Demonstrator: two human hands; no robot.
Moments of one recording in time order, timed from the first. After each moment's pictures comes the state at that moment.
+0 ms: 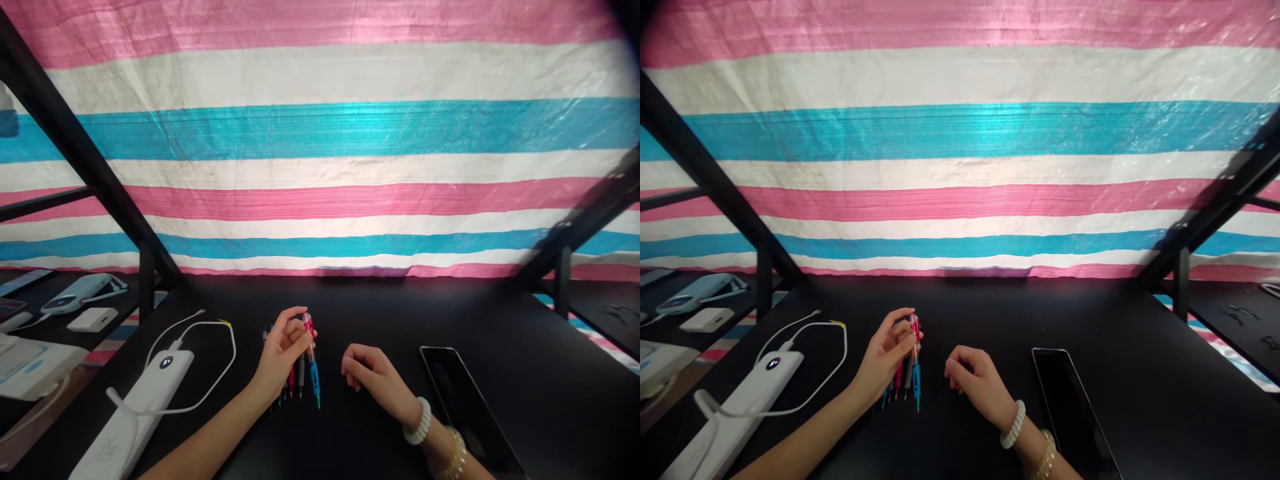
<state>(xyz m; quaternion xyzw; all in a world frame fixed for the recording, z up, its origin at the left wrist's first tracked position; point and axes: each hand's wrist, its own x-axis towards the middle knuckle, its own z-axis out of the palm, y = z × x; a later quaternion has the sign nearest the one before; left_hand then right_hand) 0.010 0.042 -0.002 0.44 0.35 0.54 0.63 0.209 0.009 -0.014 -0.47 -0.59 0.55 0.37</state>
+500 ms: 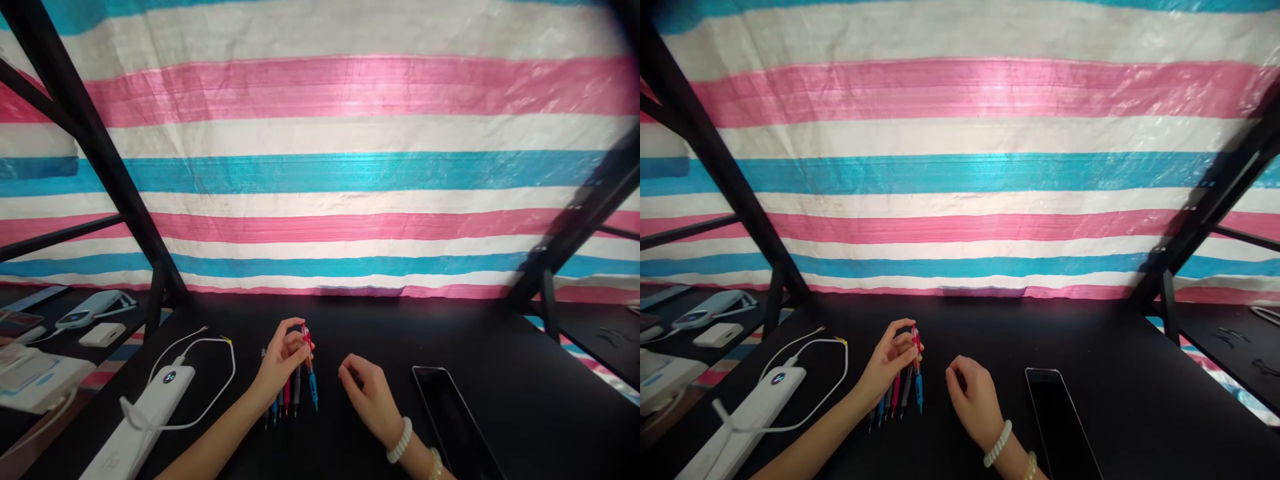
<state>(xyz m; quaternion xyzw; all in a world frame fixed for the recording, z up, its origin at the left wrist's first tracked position) 0.007 0.055 0.000 0.52 0.35 0.50 0.60 0.204 0.007 -0.018 -0.53 -0.70 0.27 0.41</state>
